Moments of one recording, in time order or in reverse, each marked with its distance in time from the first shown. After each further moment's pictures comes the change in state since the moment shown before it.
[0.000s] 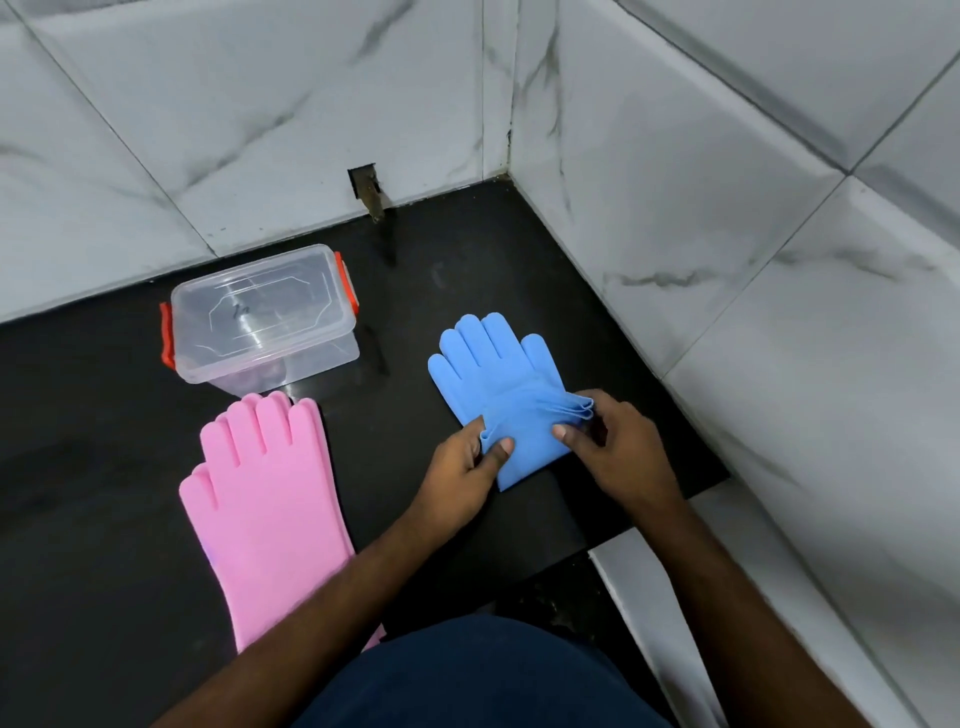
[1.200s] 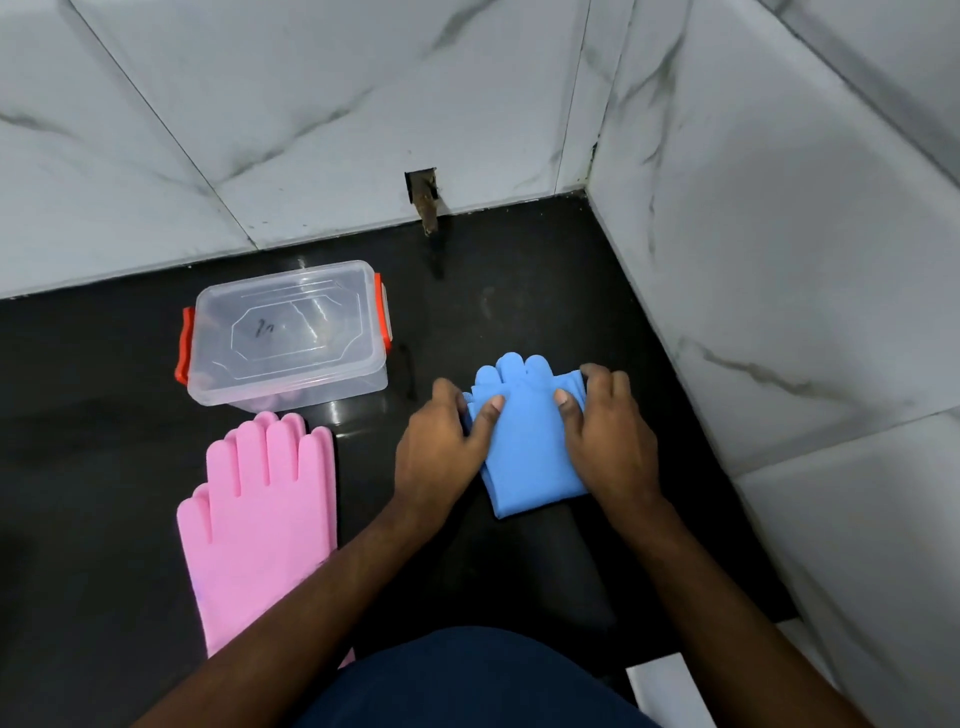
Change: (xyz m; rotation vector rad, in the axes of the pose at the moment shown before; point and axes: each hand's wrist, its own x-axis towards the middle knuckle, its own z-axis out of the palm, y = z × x) left_hand 0.094 -0.001 -0.045 0.537 0.511 -0.148; right_hand 0.124 -0.017 0.057 -0.388 0.041 -0.072
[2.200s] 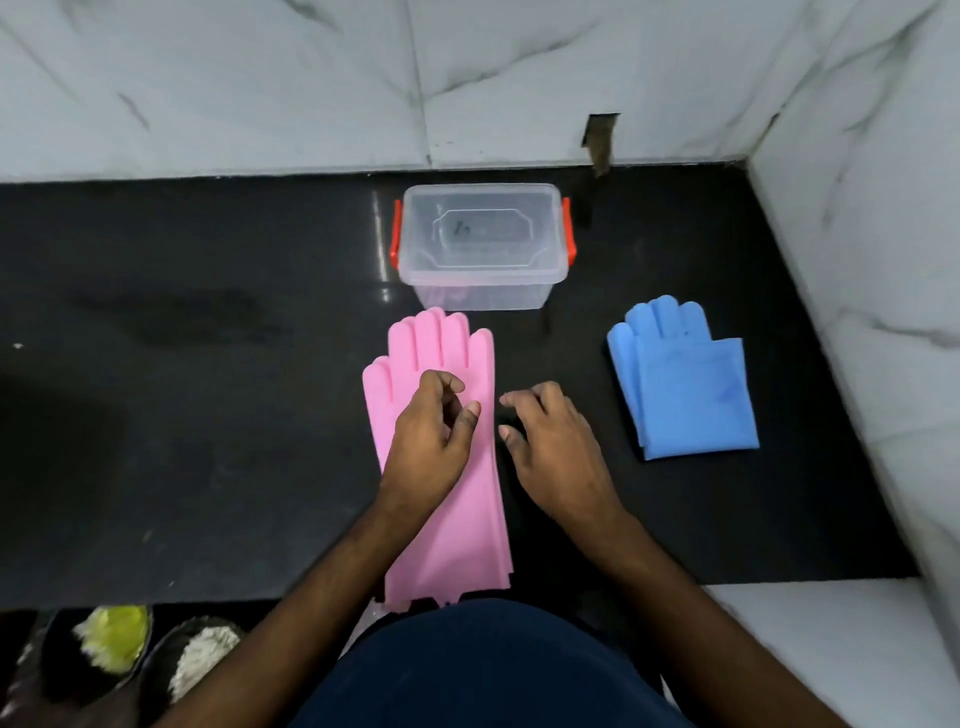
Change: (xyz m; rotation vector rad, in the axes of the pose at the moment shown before) left_hand -0.113 -0.132 -0.132 -0.246 0.101 0.024; right_hand -0.147 -0.165 0.051 0.047 -0.301 -0.458
